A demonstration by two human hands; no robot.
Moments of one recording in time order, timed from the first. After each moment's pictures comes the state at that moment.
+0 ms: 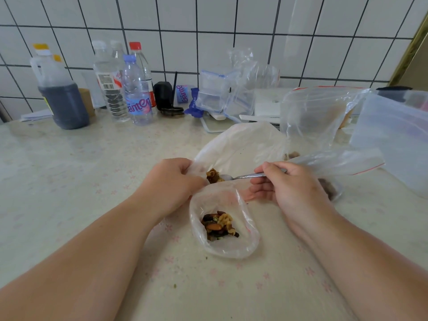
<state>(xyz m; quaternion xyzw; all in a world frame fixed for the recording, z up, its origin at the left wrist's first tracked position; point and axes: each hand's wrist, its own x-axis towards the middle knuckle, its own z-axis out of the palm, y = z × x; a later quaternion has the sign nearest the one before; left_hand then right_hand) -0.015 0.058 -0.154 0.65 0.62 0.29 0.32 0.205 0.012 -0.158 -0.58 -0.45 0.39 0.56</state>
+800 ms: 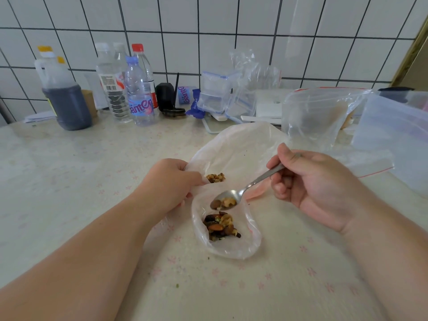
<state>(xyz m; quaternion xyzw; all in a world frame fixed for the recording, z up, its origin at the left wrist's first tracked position) -0.014 0.055 -0.145 0.60 0.63 0.31 0.39 0.225 -0.004 -0.119 -0.43 -0.46 0.55 0.55</state>
